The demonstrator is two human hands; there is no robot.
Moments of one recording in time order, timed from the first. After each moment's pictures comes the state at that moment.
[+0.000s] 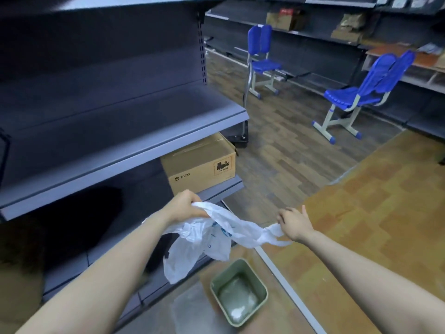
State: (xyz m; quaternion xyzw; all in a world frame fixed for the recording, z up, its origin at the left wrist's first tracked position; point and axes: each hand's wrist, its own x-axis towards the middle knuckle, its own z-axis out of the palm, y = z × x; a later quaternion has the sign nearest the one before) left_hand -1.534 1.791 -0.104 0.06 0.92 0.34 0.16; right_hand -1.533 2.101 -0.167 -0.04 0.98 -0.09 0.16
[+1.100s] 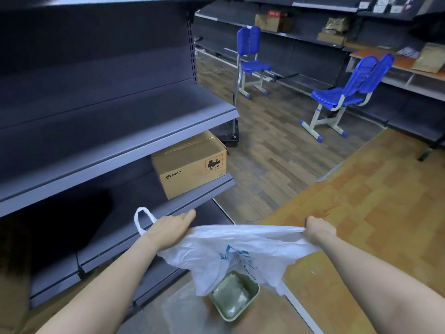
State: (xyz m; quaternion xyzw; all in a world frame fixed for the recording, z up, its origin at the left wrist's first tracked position) left_hand -1.481 1.785 -0.126 0.16 0.98 -0.01 0.14; right_hand -1.507 2.164 -0.178 0.18 0.95 -0.01 0.23
